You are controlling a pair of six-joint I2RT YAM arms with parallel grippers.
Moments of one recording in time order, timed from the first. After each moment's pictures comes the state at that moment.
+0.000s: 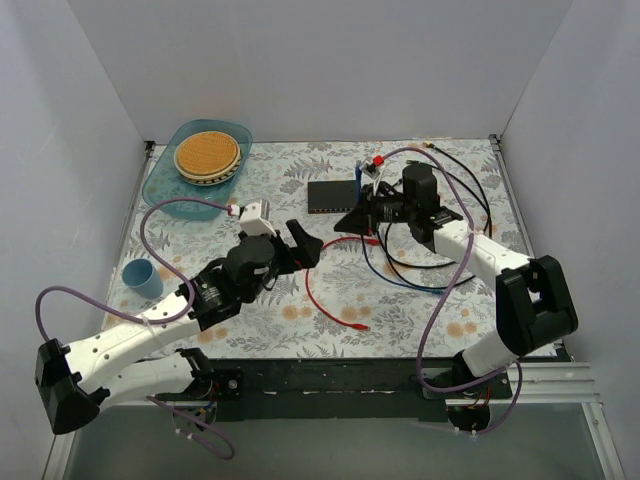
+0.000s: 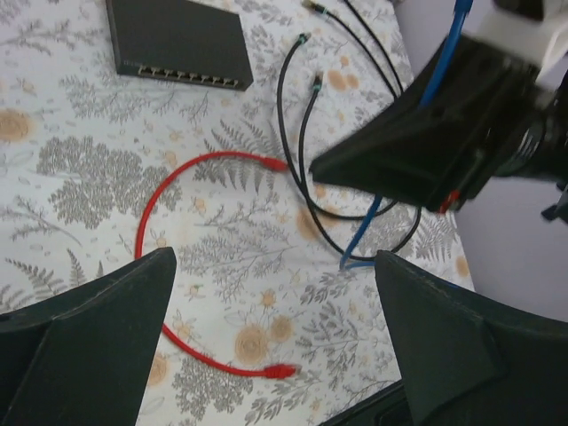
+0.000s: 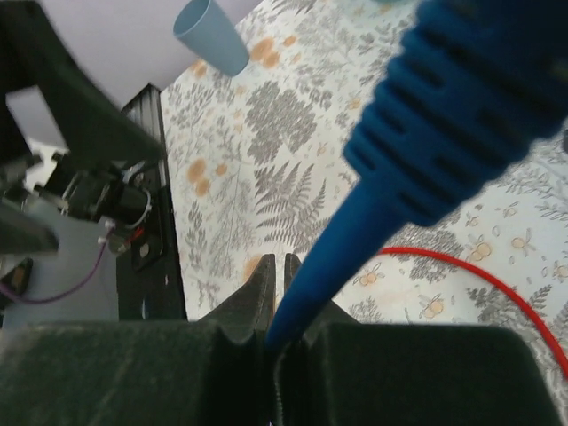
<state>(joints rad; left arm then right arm) -0.99 0.97 0.80 -0.20 -0.49 -0.81 0.44 1.54 1.01 0.20 -0.94 0.31</state>
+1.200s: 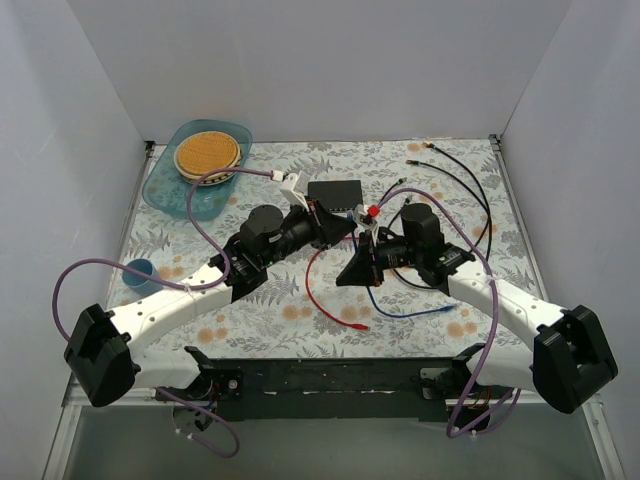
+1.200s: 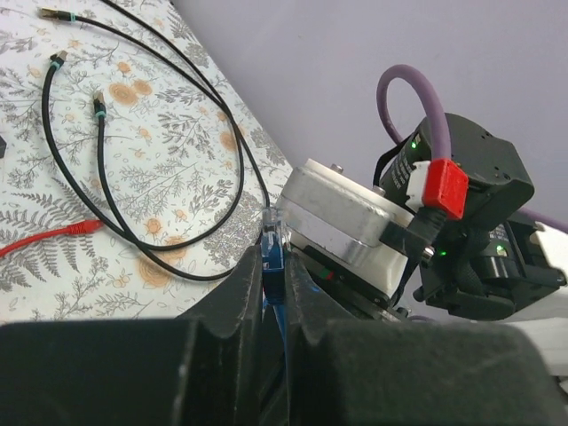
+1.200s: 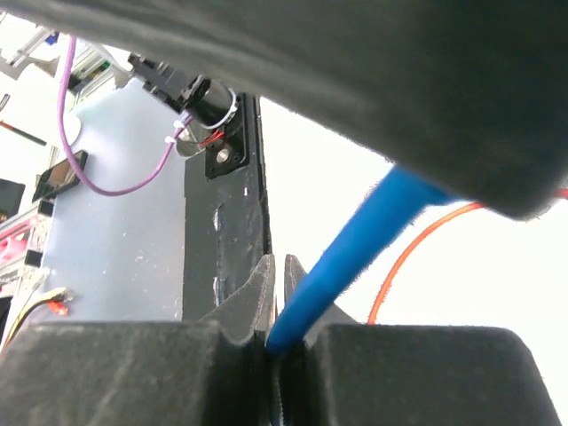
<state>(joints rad) -0.83 1.23 0.90 0.30 0.10 -0.69 0.60 1.21 0.74 0.05 -1.01 0.18</state>
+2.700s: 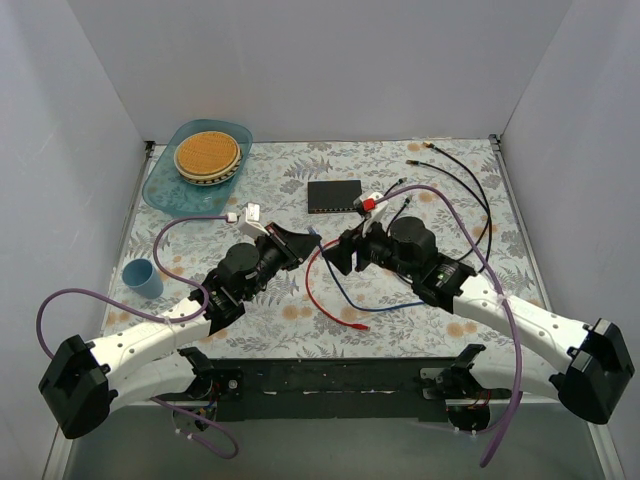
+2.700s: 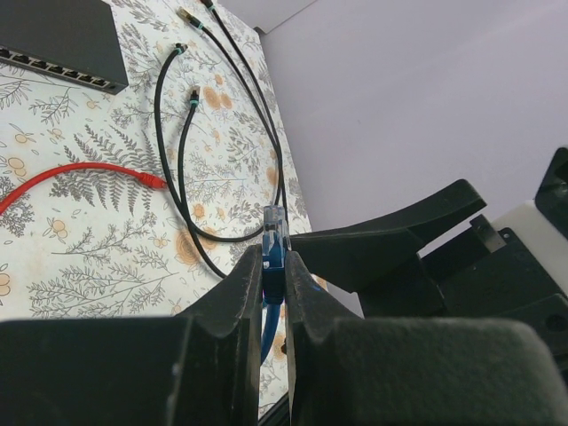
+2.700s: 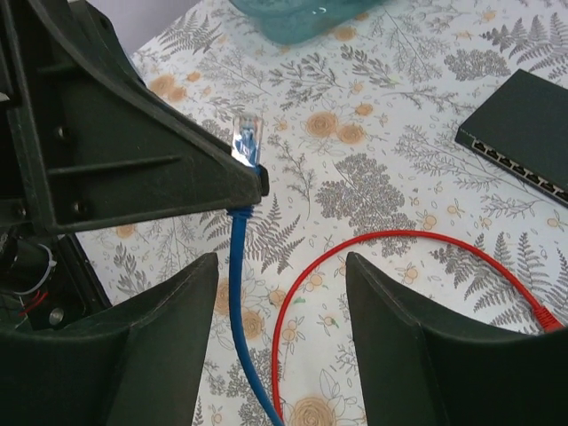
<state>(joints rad) -0.83 1.00 0.55 0.39 -0.21 -1.02 0.86 1.09 0.77 0.07 -0.13 0.23</state>
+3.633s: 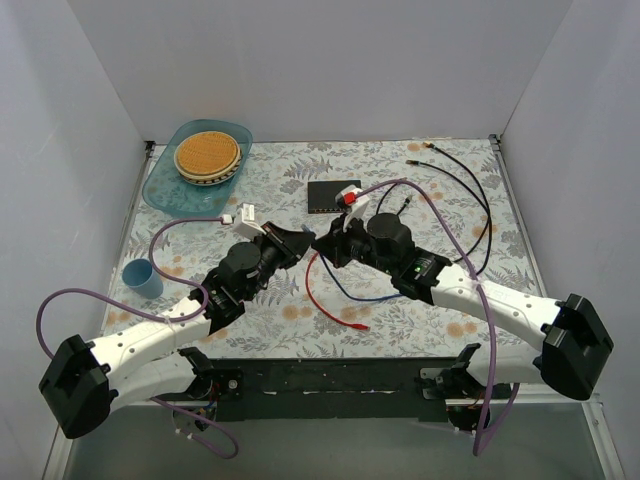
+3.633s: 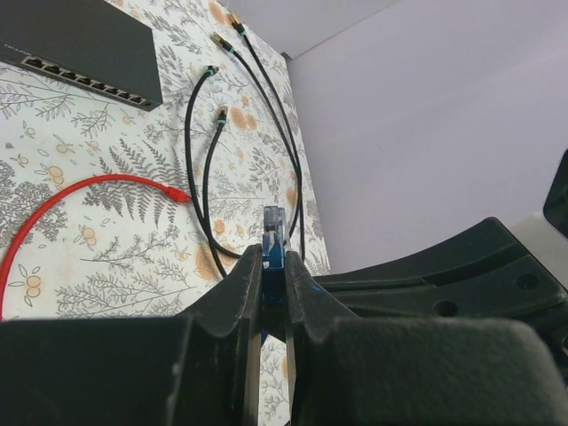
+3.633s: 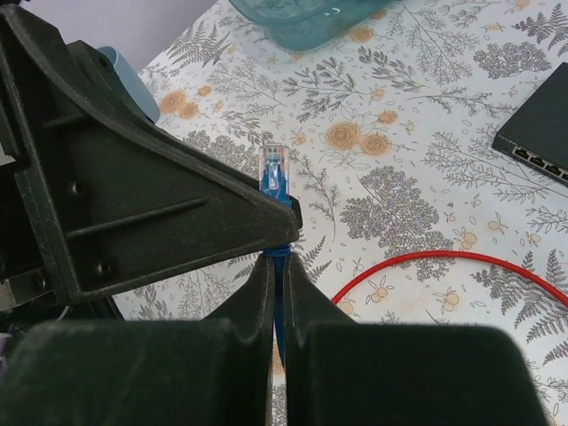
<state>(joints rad) -0.83 1.00 0.56 0.36 -0.27 -1.04 0.91 1.24 0.85 0.16 -0.06 0.32</state>
